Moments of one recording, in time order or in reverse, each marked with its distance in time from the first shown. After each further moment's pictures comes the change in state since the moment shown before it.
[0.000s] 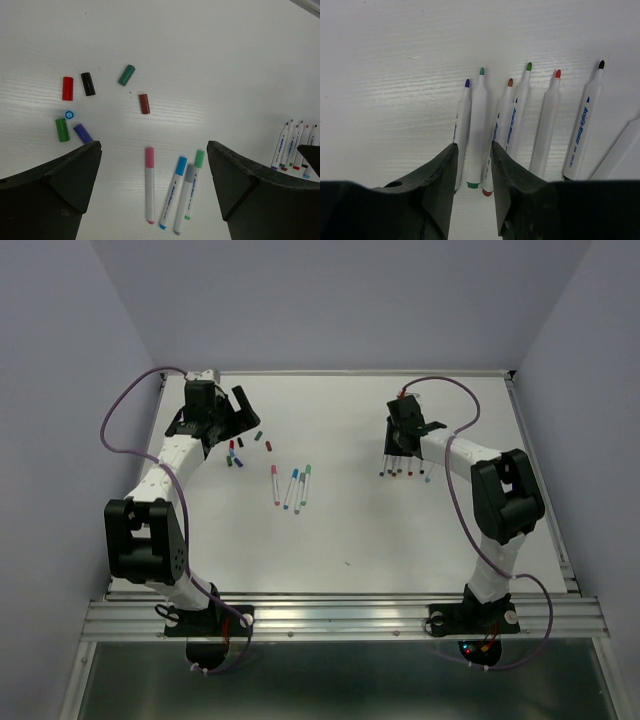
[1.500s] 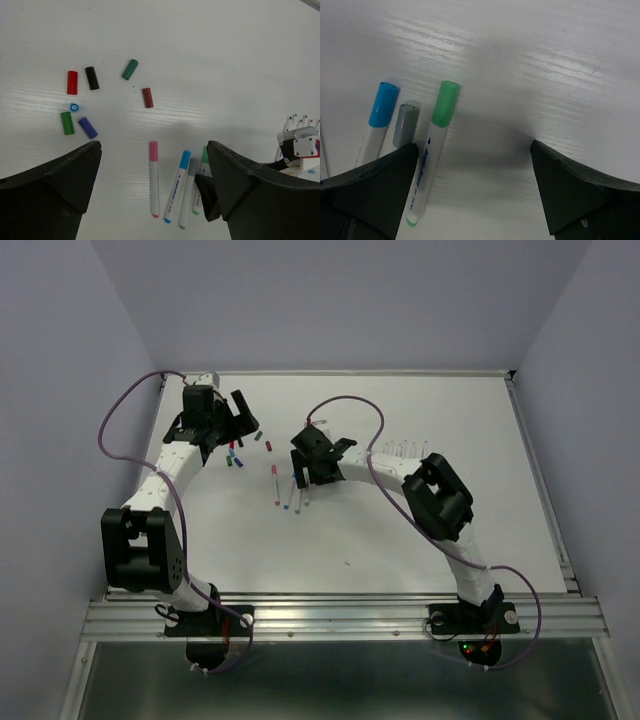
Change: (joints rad) left arm 0.000 -0.055 -0.057 0.011 -0.005 0.021; right arm 0.447 0.311 0.389 -0.233 0.079 0.105
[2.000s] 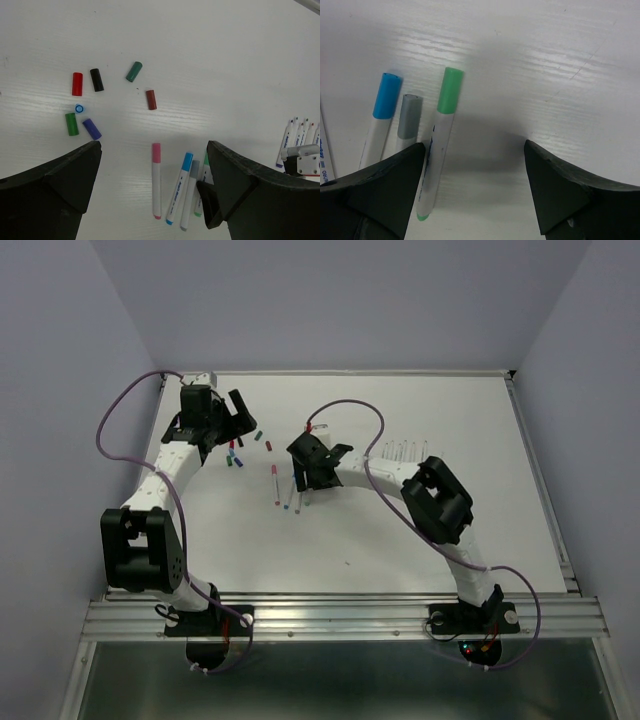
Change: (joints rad) left arm 0.013 0.000 0.000 0.003 0.000 0.000; right arm 0.034 0.000 -0.013 -0.022 0.048 0.075
